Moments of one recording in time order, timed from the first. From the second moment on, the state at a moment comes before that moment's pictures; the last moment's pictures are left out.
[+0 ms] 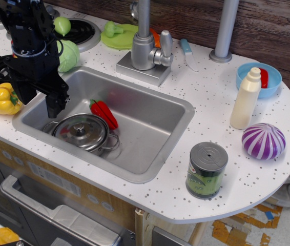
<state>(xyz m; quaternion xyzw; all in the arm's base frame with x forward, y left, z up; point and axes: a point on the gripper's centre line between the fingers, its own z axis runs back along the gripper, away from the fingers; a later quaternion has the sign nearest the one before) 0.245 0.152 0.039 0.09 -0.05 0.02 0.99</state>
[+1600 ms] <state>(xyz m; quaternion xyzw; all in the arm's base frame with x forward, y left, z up) 0.391 -0.081 0.153 0.03 -0.05 0.07 1.00</state>
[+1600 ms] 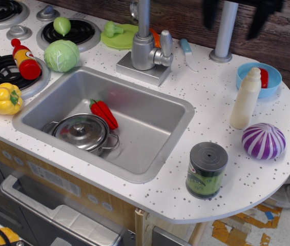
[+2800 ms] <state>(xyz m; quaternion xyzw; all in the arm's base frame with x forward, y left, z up) 0.417 -0.107 0.064 -0.04 -0.11 0.07 0.99</state>
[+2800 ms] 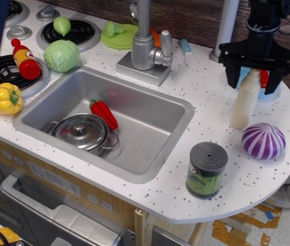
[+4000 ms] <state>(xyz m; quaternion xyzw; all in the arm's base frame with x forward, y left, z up) 0.393 -0.001 0.076 0.09 -0.07 0.01 0.99</state>
